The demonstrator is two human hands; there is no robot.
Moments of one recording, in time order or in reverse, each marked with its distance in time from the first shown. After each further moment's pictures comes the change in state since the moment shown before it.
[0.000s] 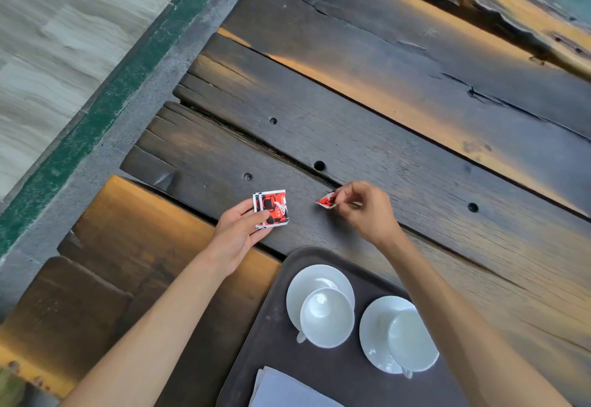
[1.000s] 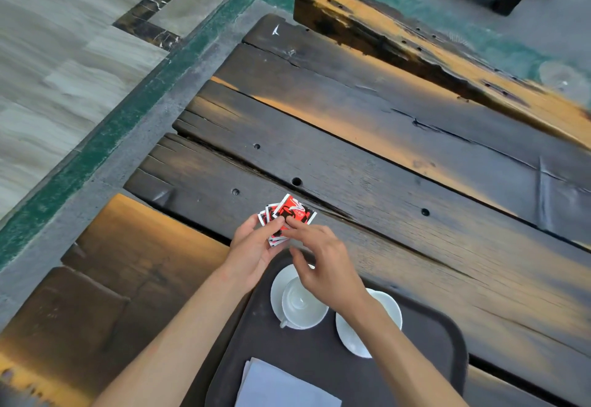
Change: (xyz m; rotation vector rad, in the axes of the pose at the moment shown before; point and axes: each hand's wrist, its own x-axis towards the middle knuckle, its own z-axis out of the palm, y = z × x) left_hand -0.083 0.005 0.074 -0.186 -0.063 0.054; right_hand -0.134 -0.066 0.004 -0.121 0.051 -0.459
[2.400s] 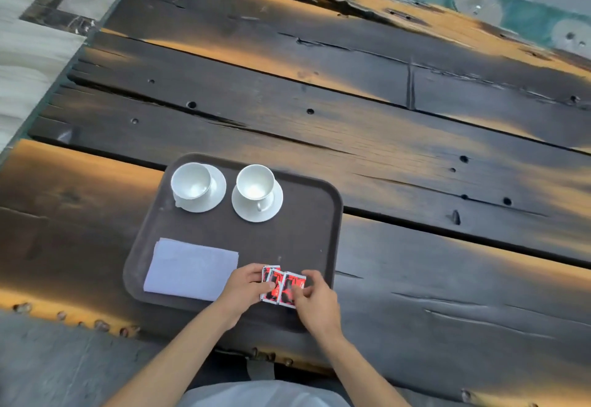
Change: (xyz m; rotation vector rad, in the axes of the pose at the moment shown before) left_hand -0.184 -0.301 0.009 0.774 -0.105 -0.248; right_hand -0.384 0.057 -0.014 0.236 0.090 1.058
